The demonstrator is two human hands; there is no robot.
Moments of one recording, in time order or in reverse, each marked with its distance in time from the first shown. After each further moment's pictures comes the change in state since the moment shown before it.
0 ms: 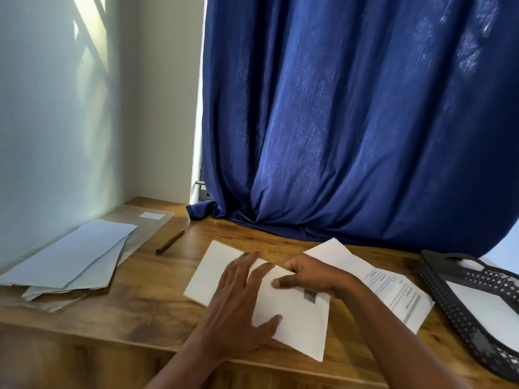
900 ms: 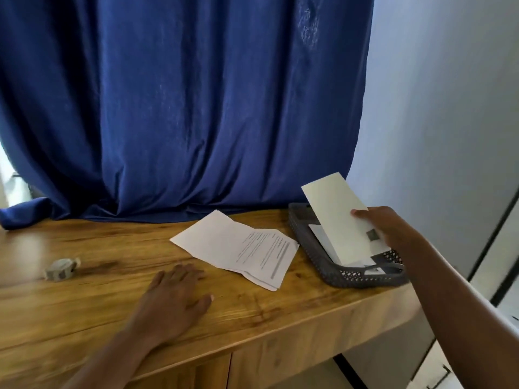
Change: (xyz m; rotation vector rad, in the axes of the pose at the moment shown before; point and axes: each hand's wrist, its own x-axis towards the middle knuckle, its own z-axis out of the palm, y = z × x) left_hand 0.063 0.061 0.091 0.019 -0.544 -0.011; right_hand -0.256 0.235 -0.199 0.468 1.117 0.630
